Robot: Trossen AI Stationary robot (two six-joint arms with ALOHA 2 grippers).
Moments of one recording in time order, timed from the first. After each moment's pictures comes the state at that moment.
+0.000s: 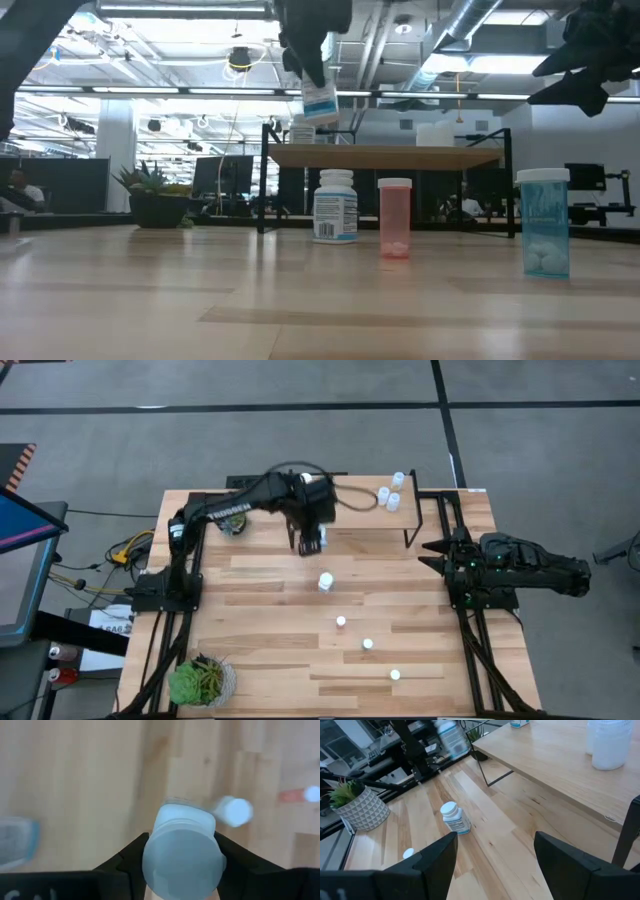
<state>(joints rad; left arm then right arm) 0.27 1.98 2.15 -1.36 0.01 0.14 -0.07 0.11 0.46 -0.67 0.21 0.47</state>
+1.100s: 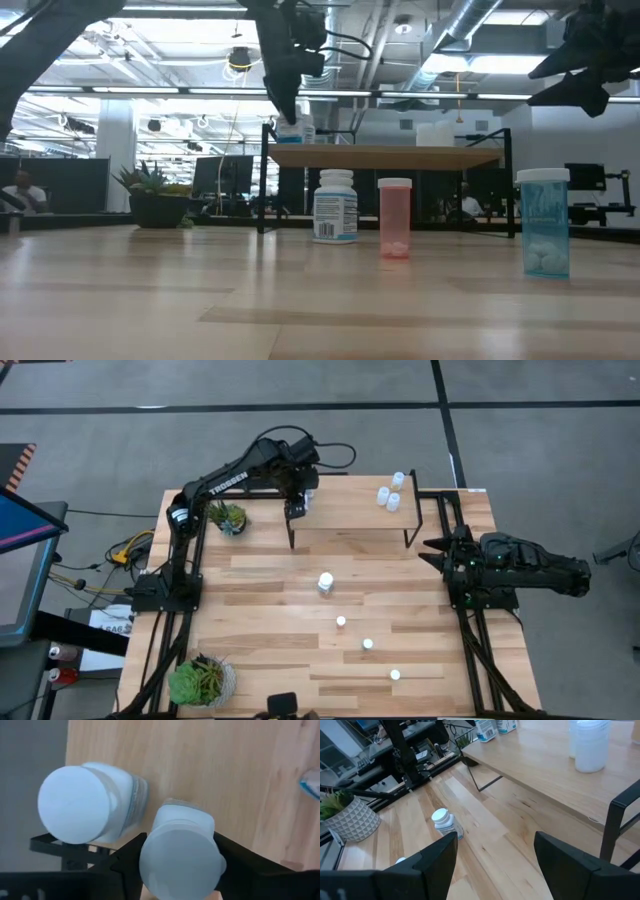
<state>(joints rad) 0.55 2.03 2.15 -1.38 -0.02 0.40 -0.07 0.11 0.46 -0.67 0.27 0.50</state>
